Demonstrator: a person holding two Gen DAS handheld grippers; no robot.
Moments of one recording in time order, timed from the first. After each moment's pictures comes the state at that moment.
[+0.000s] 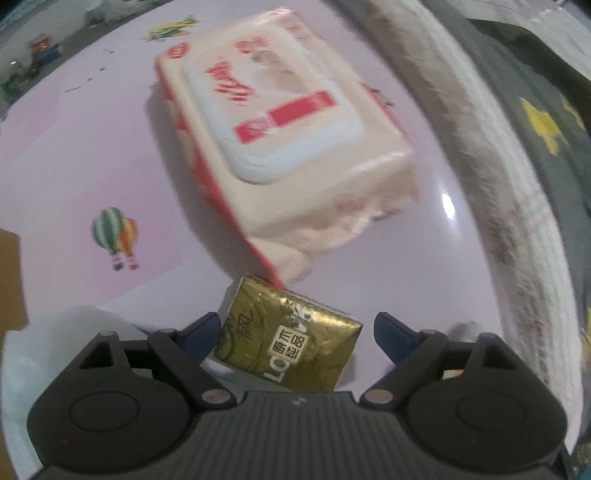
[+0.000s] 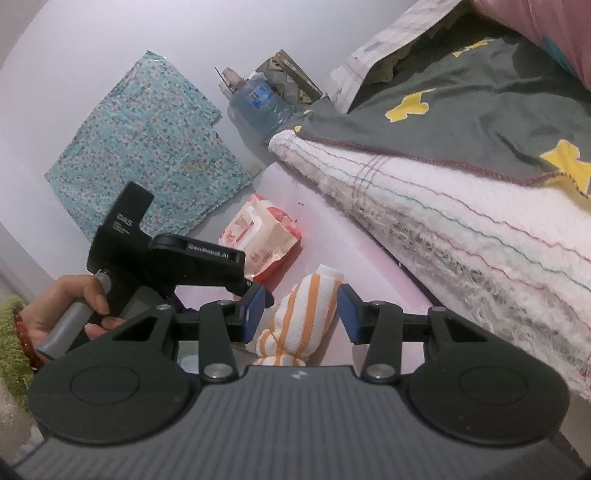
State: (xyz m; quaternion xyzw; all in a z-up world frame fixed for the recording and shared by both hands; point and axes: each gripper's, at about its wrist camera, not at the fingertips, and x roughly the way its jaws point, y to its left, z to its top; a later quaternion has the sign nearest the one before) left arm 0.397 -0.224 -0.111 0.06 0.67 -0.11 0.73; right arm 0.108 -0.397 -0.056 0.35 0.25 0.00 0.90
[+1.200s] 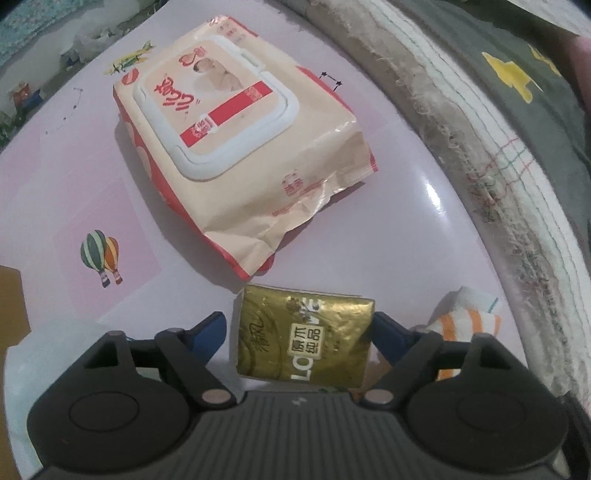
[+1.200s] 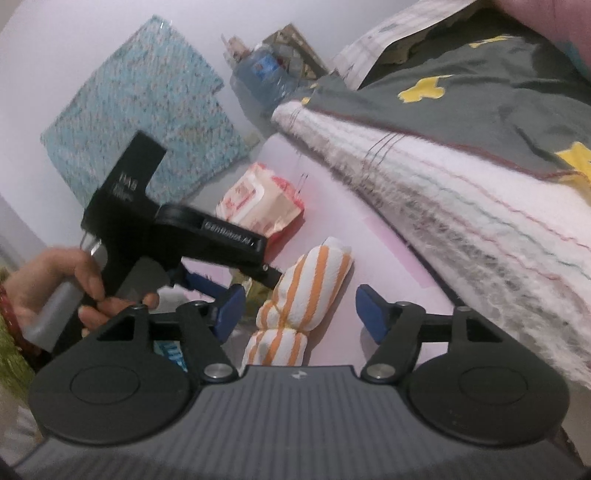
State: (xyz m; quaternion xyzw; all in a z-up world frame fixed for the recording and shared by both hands) left arm 0.382 -0.249 -0.127 0.12 0.65 -0.14 0.74; right arm 0.124 -0.375 -0.050 0.30 0.31 0.02 0.90
